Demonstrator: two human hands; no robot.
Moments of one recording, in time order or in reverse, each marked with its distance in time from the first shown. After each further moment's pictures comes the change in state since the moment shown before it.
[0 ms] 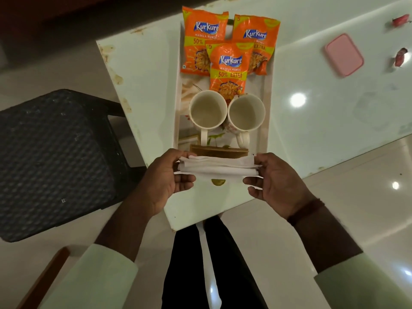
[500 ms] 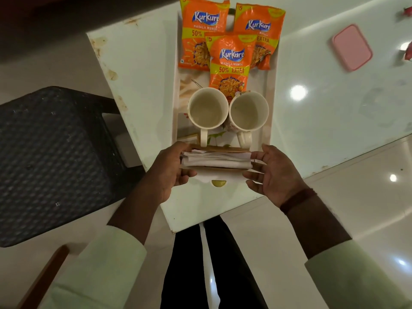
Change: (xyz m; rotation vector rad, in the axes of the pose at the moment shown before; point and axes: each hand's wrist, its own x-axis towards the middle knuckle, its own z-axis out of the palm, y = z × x) left_hand 0.033 0.009 0.012 0.107 0.142 -0.087; right_hand 0.030 -0.009 0.006 0.021 0.151 0.109
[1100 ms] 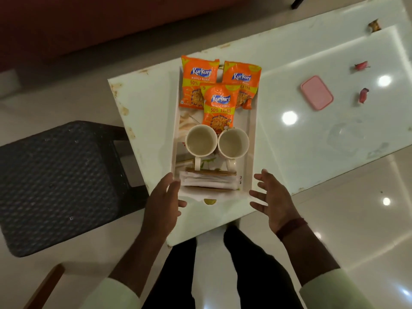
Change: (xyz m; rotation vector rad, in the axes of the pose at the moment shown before) left_hand -0.055 -0.025 -0.002 0.225 0.195 0.300; right_hand -0.052 -0.011 -0.019 -0.057 0.163 -0.170
